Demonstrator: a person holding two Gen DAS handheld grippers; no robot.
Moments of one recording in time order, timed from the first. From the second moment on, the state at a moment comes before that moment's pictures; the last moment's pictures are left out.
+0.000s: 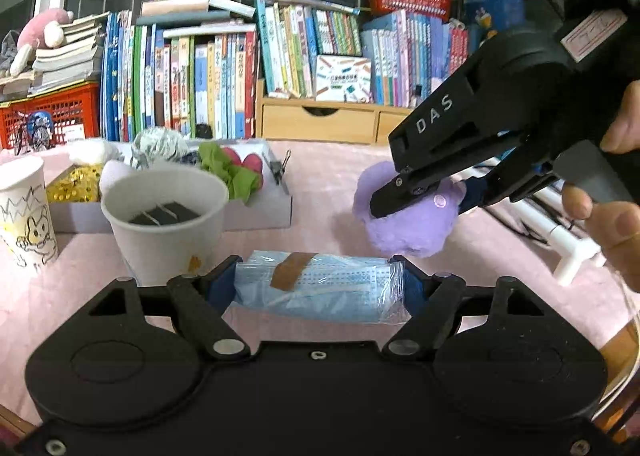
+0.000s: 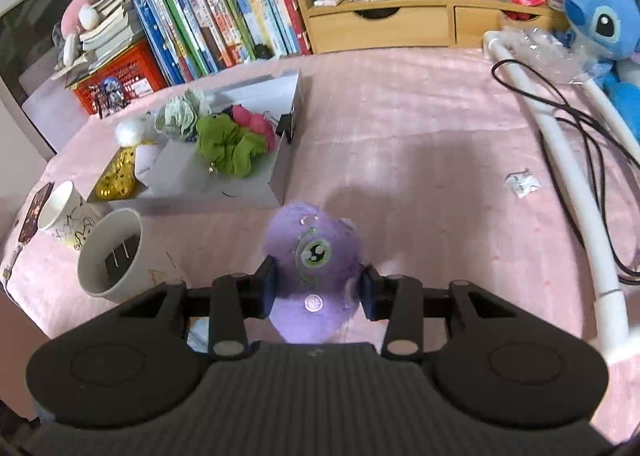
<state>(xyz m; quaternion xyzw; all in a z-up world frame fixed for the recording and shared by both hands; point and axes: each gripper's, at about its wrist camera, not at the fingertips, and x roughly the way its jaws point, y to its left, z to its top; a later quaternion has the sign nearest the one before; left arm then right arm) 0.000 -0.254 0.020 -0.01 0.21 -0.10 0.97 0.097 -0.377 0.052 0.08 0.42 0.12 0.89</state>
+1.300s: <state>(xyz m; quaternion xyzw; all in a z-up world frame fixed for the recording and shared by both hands) 0.093 -0.069 0.159 0.04 0.18 -0.09 0.98 0.113 -0.284 0.118 0.11 0.31 0.10 0.94</state>
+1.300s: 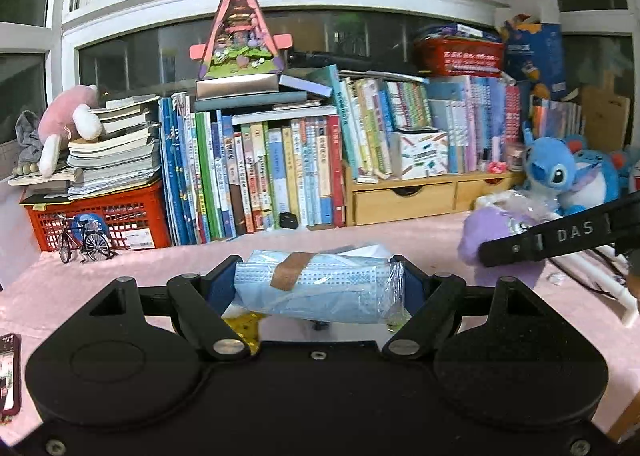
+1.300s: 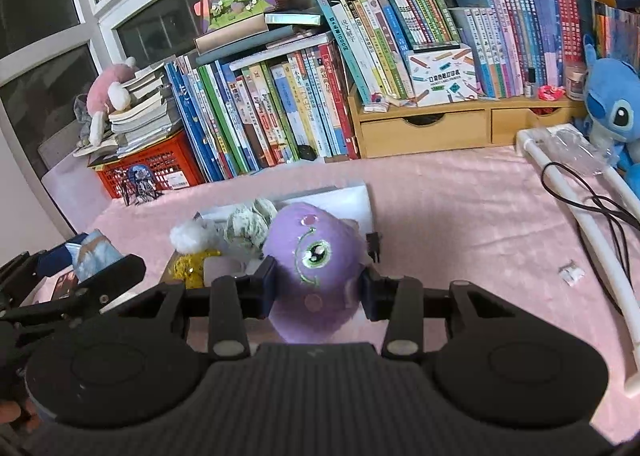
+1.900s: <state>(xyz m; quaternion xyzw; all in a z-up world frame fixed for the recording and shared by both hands) 0.245 -0.032 0.140 0.00 0.30 -0.04 0.95 0.209 -0.262 0.100 0.11 0.32 0.09 0.94</state>
